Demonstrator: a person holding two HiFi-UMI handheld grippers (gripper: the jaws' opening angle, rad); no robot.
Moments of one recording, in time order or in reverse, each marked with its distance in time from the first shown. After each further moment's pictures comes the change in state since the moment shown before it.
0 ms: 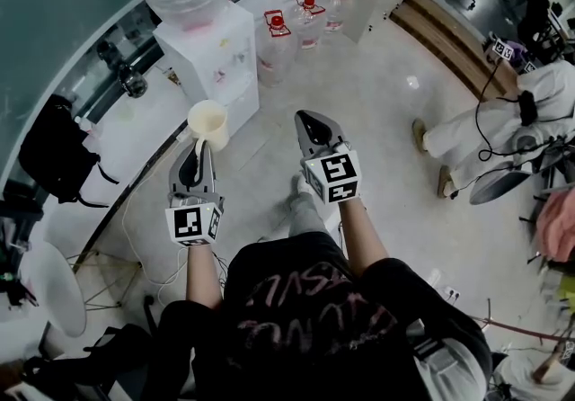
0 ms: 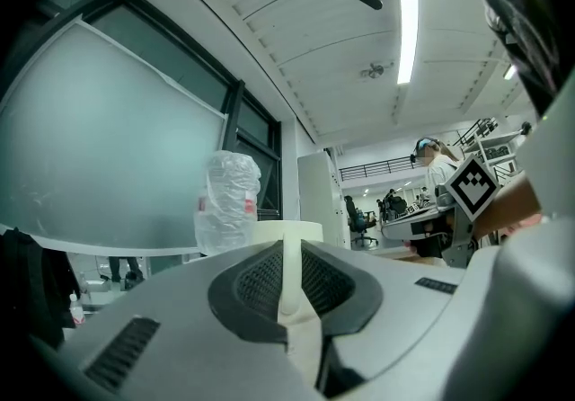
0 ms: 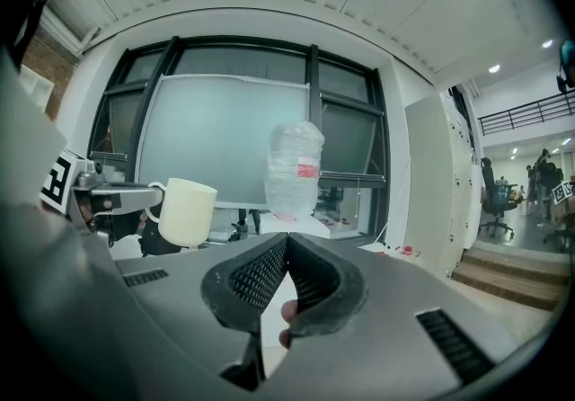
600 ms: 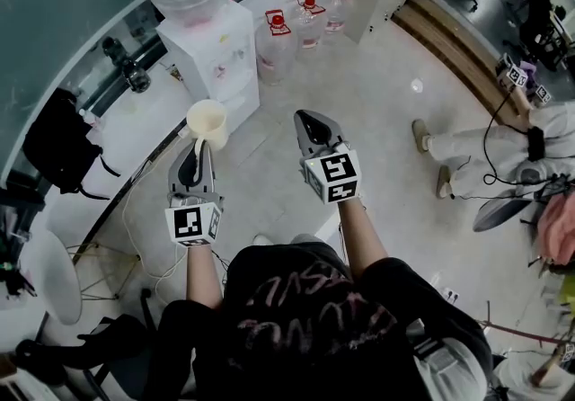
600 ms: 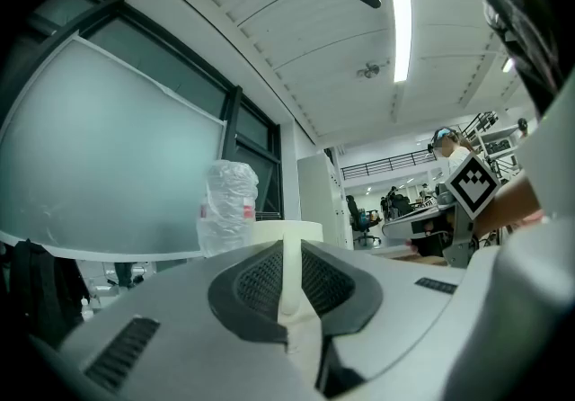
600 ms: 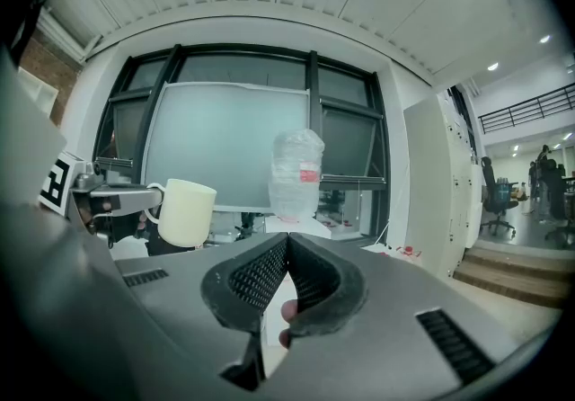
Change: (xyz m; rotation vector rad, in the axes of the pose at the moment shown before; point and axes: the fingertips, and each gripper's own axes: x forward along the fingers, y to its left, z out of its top) left arm -0.035 -0.030 0.021 0.023 -0.007 0.027; right arm -0.045 0.004 0.007 0.015 -0.021 0.018
